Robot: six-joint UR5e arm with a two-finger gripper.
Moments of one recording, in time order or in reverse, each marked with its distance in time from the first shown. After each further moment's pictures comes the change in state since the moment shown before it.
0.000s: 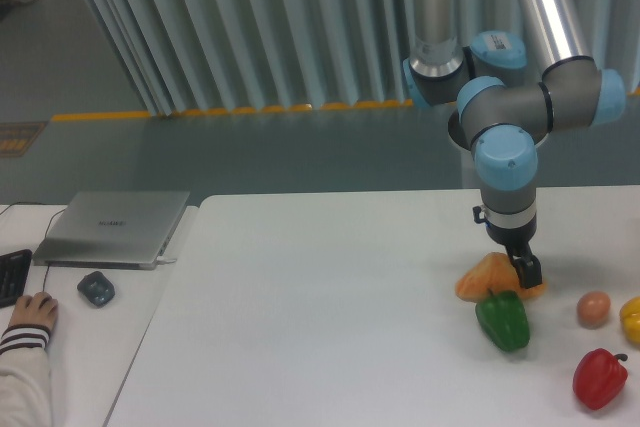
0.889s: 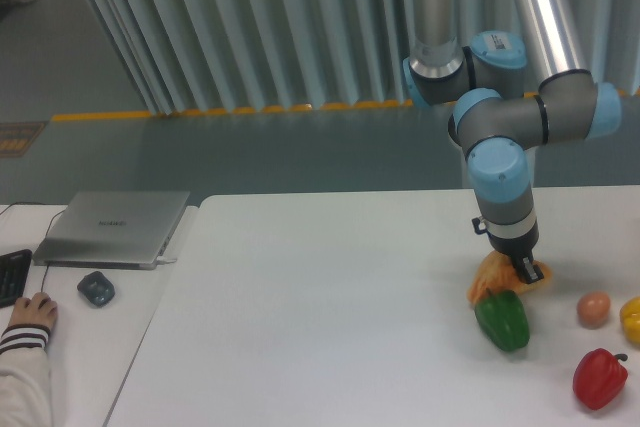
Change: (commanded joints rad) arm -0.005 0.055 0.029 -0.032 0.069 -0.011
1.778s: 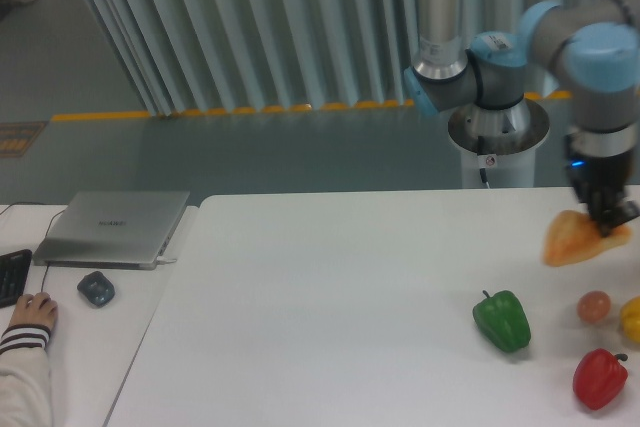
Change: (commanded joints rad) arm 0.394 0.051 0.204 -0.077 -0.149 0.312
